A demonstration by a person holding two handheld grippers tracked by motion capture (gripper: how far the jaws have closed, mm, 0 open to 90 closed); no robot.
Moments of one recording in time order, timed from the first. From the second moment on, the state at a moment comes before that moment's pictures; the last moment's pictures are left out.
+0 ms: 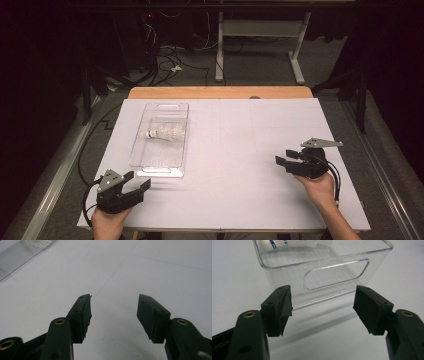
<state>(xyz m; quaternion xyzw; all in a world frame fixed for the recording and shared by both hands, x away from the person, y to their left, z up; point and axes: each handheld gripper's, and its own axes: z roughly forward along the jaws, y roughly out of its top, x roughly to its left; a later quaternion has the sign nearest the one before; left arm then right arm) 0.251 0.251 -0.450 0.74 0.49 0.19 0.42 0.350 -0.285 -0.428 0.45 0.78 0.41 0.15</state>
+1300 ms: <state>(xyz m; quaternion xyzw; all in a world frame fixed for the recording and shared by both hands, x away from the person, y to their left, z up) 0.251 0.251 -0.451 0.74 0.49 0.19 0.41 0.315 -0.320 -0.446 0.47 0.75 0.43 0.17</state>
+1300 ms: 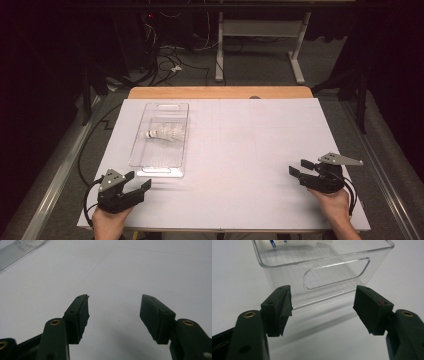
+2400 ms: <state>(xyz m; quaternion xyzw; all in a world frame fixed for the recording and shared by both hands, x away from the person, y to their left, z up) 0.252 0.252 -0.450 0.74 0.49 0.19 0.41 0.293 -0.344 -0.452 0.47 0.73 0.45 0.21</state>
